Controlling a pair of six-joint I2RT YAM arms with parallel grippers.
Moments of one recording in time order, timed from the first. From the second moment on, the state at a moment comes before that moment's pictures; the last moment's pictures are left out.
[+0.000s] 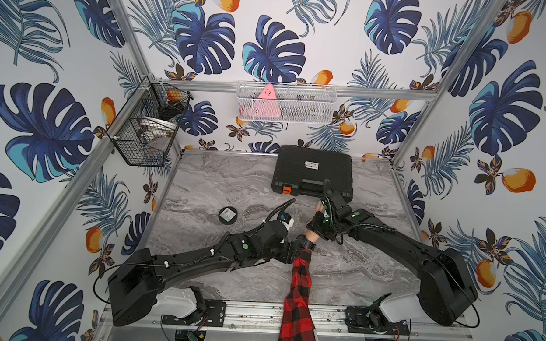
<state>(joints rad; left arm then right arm) -0.93 1.31 0.81 -0.27 0.00 -0.62 0.60 1.49 1.01 -0.60 -0.09 1.00</state>
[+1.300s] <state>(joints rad) -0.72 1.06 0.80 -0.66 -0.12 -0.52 0.97 2.12 1.64 -1.39 0.57 1.16</state>
